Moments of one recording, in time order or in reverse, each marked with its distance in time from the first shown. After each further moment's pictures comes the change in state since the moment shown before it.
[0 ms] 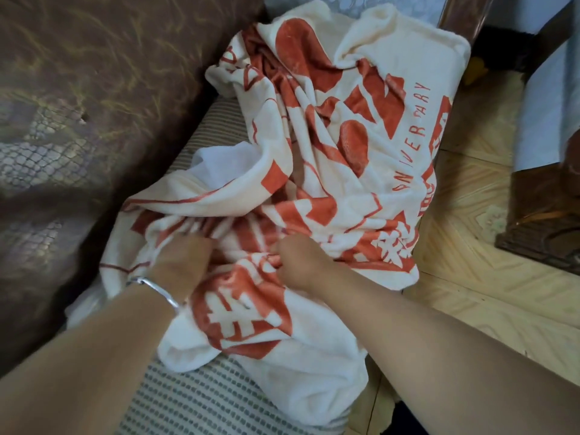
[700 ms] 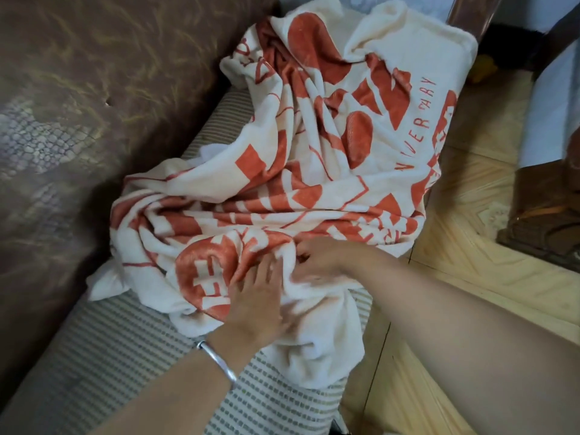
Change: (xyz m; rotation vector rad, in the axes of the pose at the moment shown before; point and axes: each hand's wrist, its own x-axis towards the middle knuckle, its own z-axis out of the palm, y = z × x) left_hand -0.079 0.076 0.061 -0.098 -0.016 0.117; right_hand -0.030 0.019 -0.005 0.069 -0.392 0.132
